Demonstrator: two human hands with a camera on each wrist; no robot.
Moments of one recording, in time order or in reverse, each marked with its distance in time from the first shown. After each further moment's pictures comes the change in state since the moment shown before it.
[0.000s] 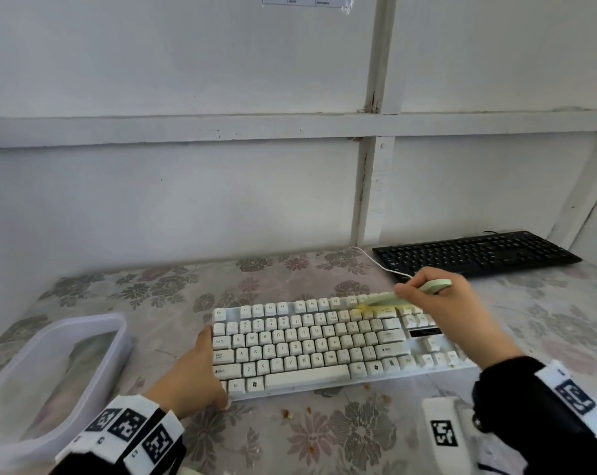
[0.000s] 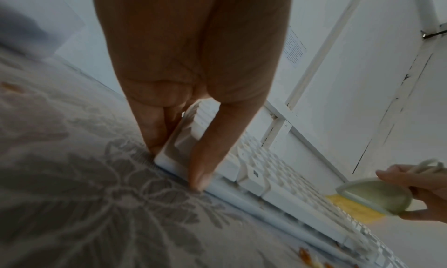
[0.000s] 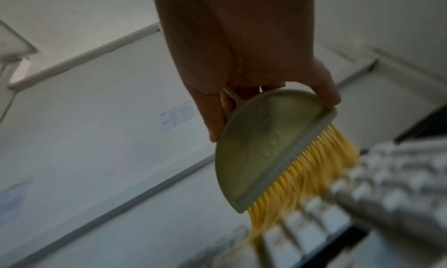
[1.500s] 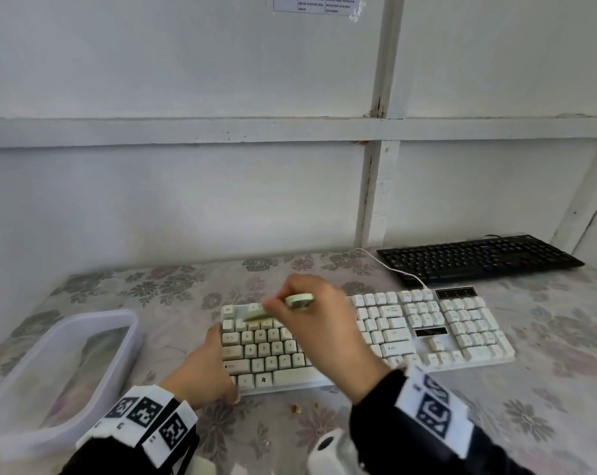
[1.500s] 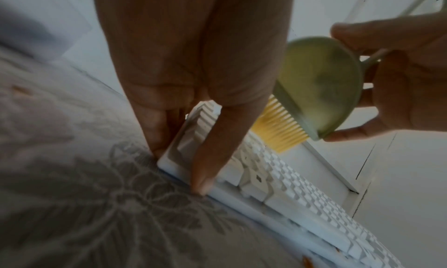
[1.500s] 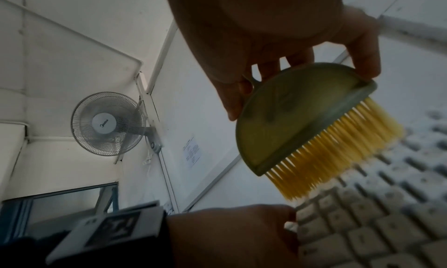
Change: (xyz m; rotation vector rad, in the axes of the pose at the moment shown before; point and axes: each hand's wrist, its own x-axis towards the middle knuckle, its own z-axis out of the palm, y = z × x) left_hand 0.002 -0.001 0.000 -0.031 0.008 0.015; right_hand -0.049 -0.086 0.122 -0.090 -0.179 -0.245
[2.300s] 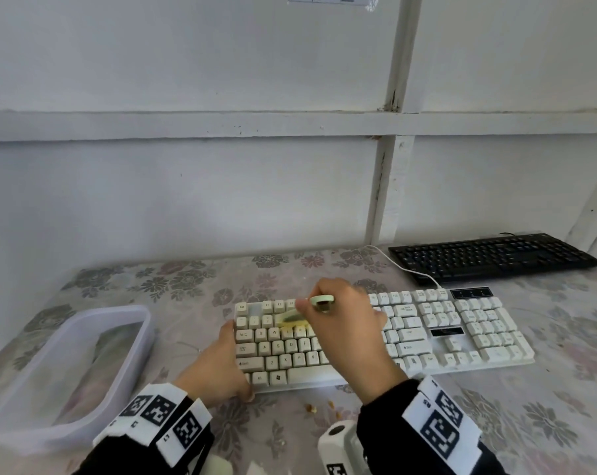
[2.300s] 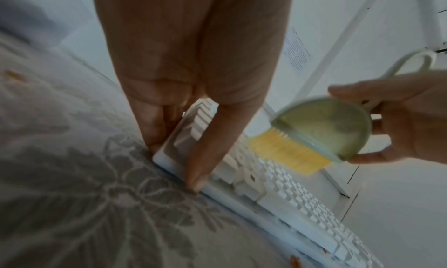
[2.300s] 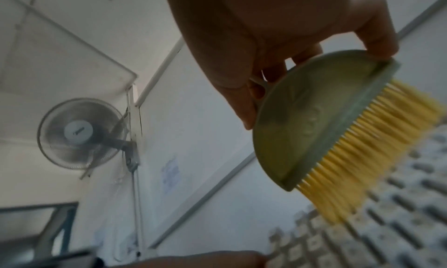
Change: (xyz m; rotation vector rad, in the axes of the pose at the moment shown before) left_hand -0.002 0.001 -0.003 0.001 -0.022 0.006; right_hand 0.002 0.008 0.008 -0.189 0.095 0.190
